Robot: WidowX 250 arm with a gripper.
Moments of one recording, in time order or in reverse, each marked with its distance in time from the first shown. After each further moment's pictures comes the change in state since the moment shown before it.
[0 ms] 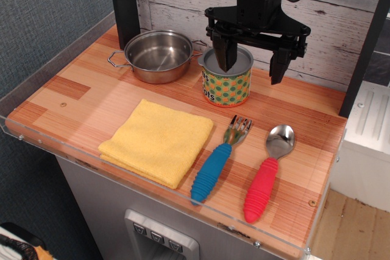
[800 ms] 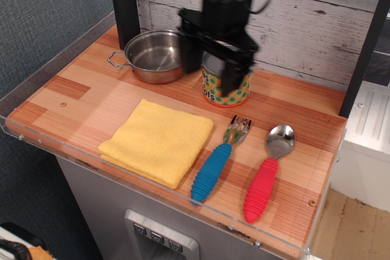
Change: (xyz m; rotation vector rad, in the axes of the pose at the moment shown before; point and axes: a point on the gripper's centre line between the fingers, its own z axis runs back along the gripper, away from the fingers) arm -0.023 0.056 -0.007 0.052 0.196 -0.314
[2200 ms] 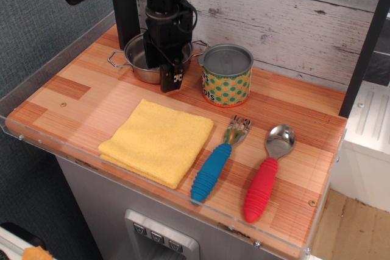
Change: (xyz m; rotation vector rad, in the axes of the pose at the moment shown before) arm 0.026 0.098 -0.083 0.072 -0.042 -0.357
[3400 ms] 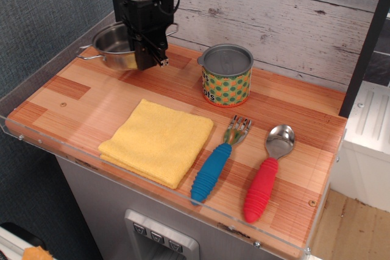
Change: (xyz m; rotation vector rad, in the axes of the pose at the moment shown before) arm -0.029 -0.001 0.044 0.050 -0.009 0.193
